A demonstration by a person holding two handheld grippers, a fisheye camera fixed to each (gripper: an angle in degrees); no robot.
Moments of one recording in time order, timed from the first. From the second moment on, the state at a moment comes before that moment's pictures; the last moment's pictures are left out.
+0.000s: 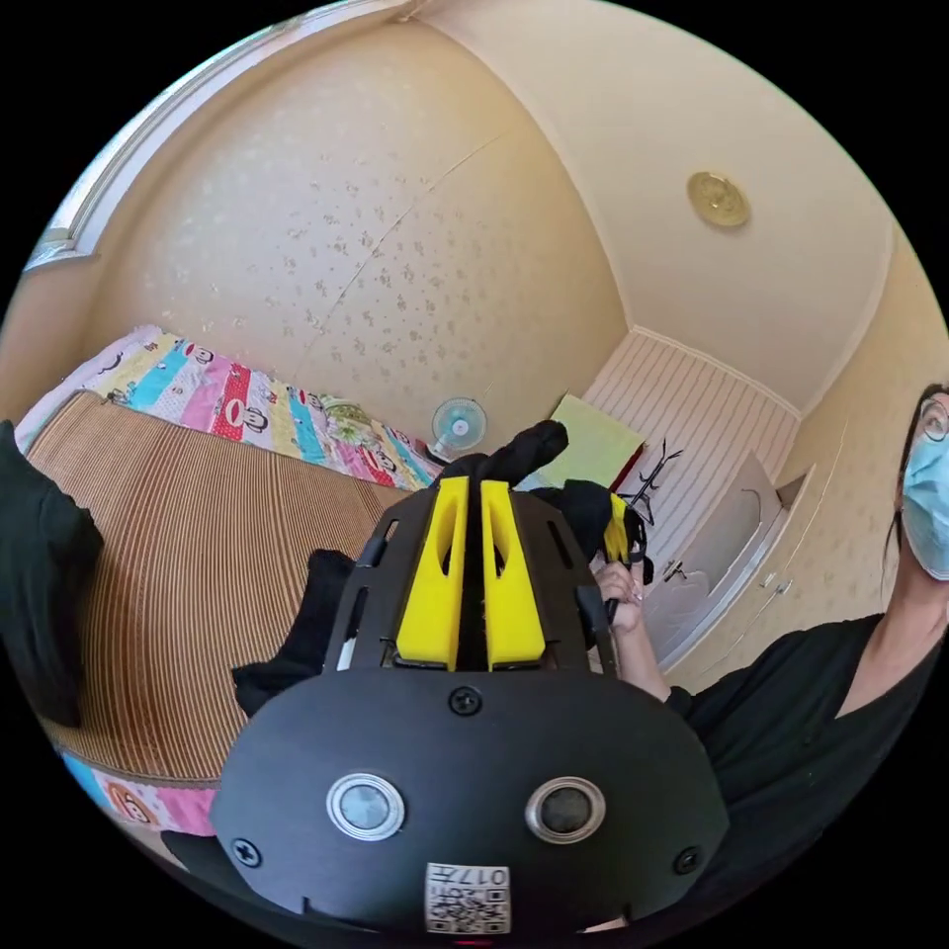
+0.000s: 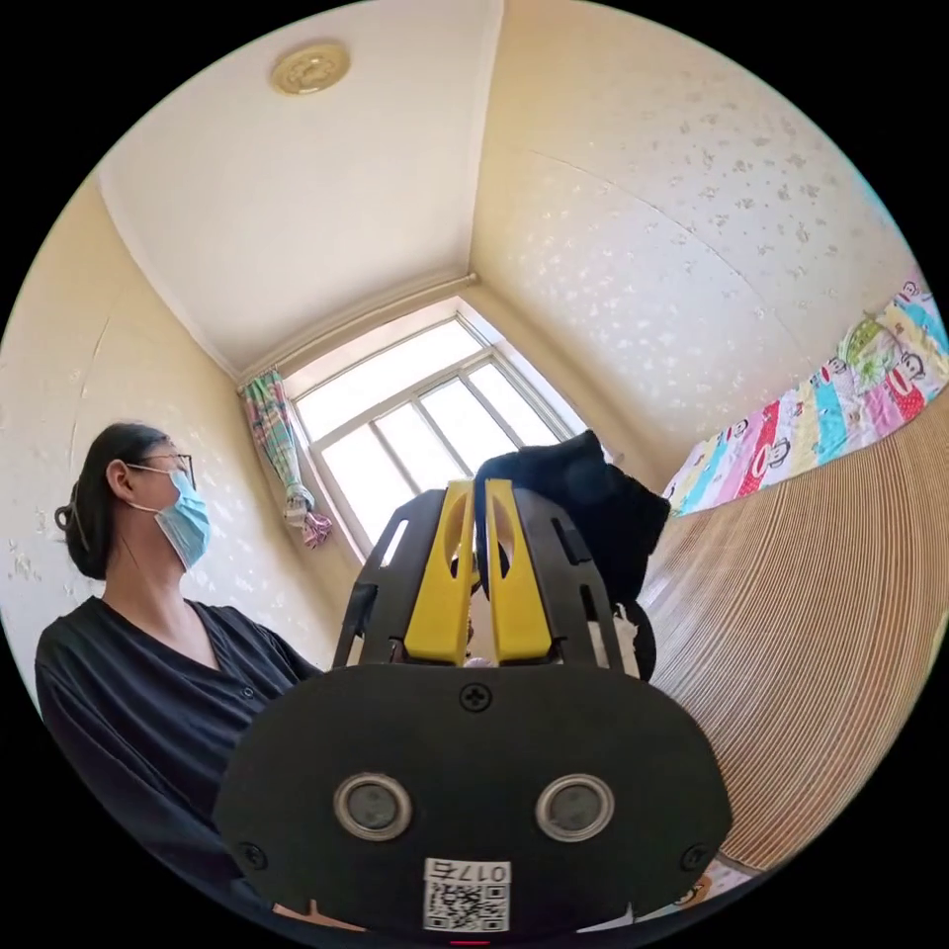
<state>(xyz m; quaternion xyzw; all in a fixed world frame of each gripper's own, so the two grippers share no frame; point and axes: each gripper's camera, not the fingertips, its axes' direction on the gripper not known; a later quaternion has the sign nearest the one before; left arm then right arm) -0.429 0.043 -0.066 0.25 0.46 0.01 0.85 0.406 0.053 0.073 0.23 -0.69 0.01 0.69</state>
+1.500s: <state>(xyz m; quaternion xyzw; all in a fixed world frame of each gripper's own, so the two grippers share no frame) -0.334 -0.170 0.093 -0.04 0.23 0.22 0.95 0.204 -0.161 0.103 0.08 -0.14 -0.19 0.97</state>
